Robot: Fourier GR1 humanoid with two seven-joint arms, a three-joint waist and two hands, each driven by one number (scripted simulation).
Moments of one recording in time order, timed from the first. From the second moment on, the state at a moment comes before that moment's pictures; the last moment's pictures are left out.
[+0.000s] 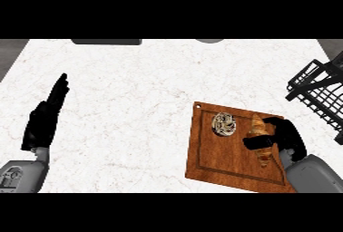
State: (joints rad) left arm -0.18 0.36 -0.03 -1.43 -0.06 0.16 0.07; right arm -0.29 -0.53 0.49 -1.43 0.17 -0.38 1.20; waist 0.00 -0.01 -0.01
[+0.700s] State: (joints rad) left arm -0.20 0.32 -0.06 -1.43 -0.09 0.14 0.05; right arm -0.74 -0.37 0.43 -1.00 0.34 -0.38 1.15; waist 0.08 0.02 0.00
